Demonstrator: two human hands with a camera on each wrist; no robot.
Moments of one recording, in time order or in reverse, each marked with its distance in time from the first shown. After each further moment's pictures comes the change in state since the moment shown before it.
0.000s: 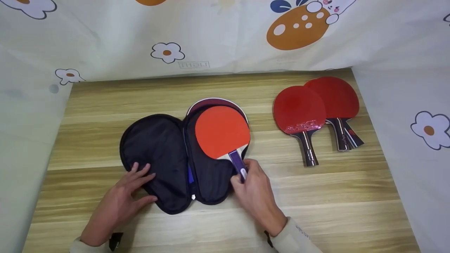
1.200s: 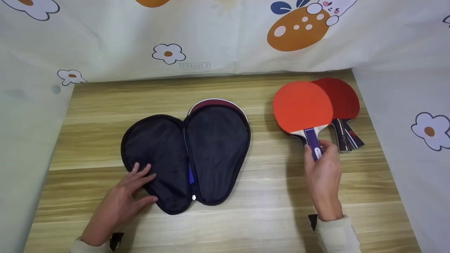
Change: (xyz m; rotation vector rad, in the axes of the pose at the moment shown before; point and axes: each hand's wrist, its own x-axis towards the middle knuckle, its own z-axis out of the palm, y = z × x) left_hand 0.000 -0.001 0.000 0.013 -0.002 0.003; right_hand 0.040 0.079 -0.101 -0.155 0.436 0.167
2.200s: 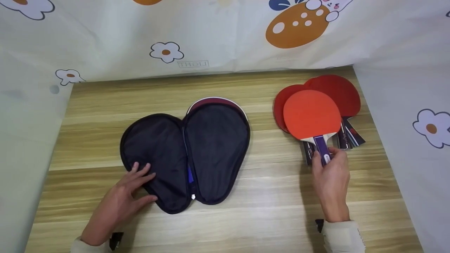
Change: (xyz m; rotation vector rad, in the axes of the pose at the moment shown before) left_hand 0.001 0.001 -0.001 -0.014 -0.019 -0.018; right_hand 0.003 0.044 0.003 -0.086 -0.140 0.151
